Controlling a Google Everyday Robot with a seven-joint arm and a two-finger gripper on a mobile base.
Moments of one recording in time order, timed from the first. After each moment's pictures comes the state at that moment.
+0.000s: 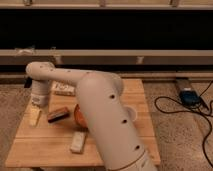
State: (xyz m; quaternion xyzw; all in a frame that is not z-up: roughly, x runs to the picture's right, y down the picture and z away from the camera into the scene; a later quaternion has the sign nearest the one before) arm -0.323 0.157 0.745 0.05 -0.60 -0.79 0.11
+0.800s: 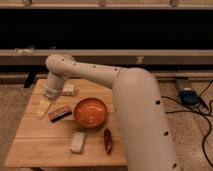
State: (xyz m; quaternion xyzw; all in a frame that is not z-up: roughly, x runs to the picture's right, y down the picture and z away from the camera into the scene) arm -0.295 0.099 0.717 0.17 -0.52 -0.82 0.16
